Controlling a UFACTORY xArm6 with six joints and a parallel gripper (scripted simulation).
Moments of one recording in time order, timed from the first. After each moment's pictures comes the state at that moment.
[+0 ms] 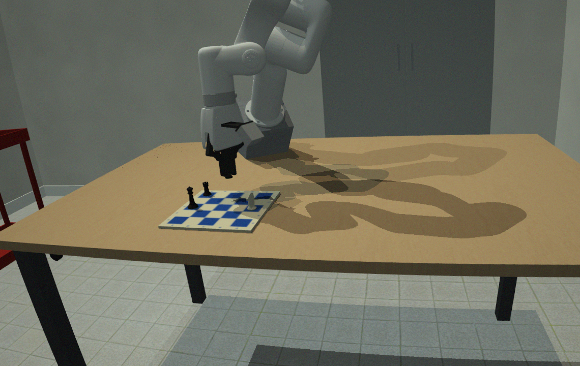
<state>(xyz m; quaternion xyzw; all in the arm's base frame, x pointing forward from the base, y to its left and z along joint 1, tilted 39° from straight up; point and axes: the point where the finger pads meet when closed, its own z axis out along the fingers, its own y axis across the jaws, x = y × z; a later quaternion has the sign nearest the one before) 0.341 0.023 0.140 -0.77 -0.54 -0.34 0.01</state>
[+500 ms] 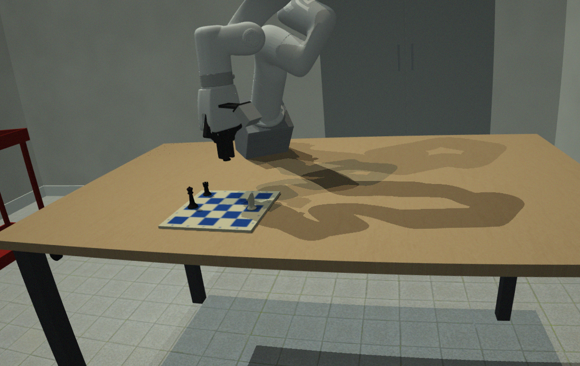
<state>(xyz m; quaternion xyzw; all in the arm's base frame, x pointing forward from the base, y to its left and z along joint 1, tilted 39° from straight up) 0.318 0.007 0.175 -0.77 -0.54 -0.33 0.02</state>
